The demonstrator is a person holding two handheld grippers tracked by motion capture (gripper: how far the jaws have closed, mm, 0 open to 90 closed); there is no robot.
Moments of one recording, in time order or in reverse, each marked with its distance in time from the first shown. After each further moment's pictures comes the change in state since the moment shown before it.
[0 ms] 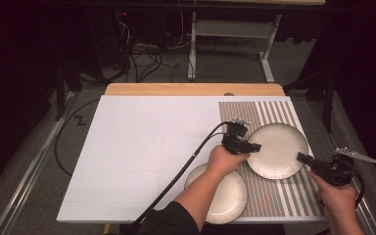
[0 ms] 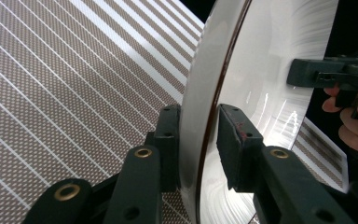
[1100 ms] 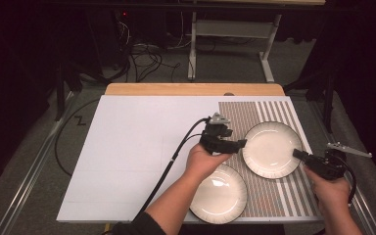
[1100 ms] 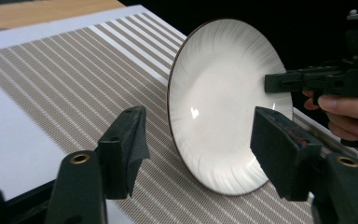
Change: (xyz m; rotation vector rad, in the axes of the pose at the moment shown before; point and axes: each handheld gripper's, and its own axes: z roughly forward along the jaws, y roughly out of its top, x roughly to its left) left arm -0.009 -0.016 -0.093 -0.170 0.130 0.148; right arm 0.002 0.008 0.020 0.027 -0.054 -0.015
